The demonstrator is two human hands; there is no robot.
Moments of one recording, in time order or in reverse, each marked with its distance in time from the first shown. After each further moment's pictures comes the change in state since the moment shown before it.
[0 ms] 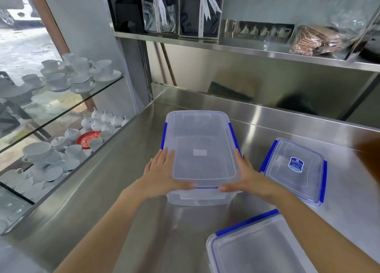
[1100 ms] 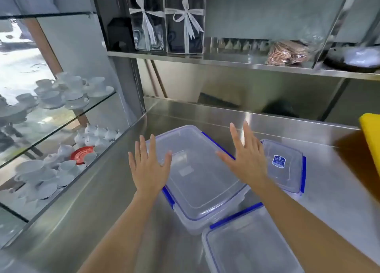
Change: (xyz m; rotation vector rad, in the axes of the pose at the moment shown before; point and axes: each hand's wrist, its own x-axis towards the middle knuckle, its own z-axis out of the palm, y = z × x) left_hand 0.014 0.003 0.017 0.045 0.742 -0.119; right_hand -0.016 -0.027 -0.005 -0.749 0.852 -0.147
